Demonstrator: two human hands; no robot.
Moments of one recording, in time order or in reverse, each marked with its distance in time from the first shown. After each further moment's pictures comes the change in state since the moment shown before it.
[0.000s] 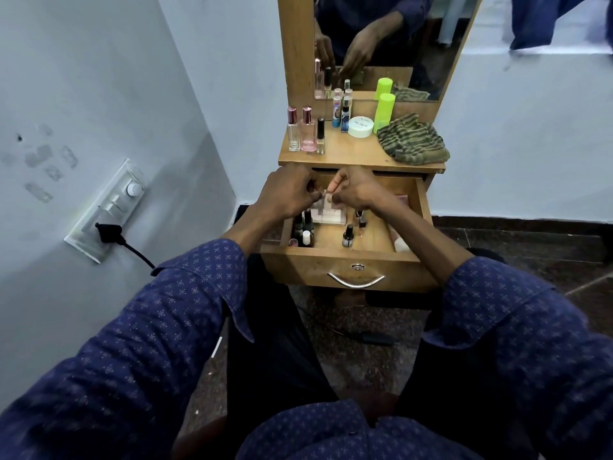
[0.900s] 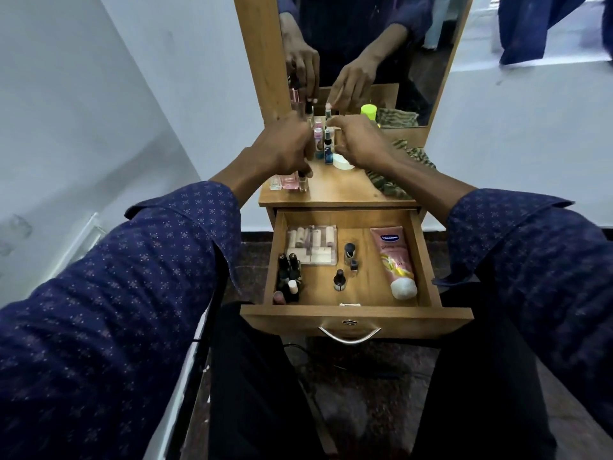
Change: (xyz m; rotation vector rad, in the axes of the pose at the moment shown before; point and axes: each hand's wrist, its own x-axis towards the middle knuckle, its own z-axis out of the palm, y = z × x) left_hand 0.161 0.008 -0.062 0.257 -0.074 0.185; right_hand 0.119 -0.024 -0.109 -0.438 0.377 -0.366
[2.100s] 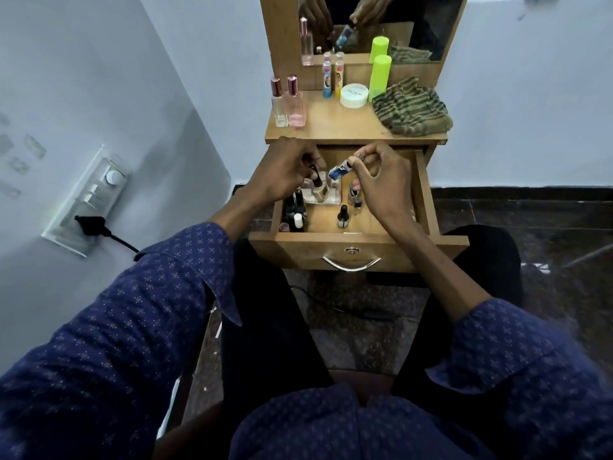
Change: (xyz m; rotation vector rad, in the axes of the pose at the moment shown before) left_hand -0.137 0.036 0.077 -0.516 0.050 -0.052; right_hand -0.200 -0.027 0.057 0.513 0.338 0.242
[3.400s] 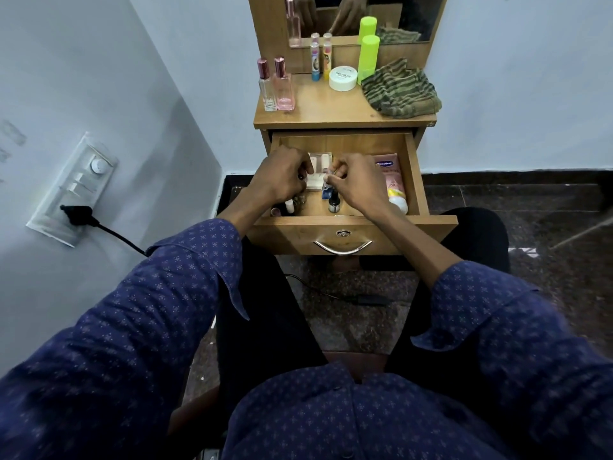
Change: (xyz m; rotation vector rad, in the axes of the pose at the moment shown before) left_hand -0.011 -0.002 0.040 0.227 -0.091 -0.099; right_hand -0.010 0.025 0.024 -0.345 -0.266 0.016
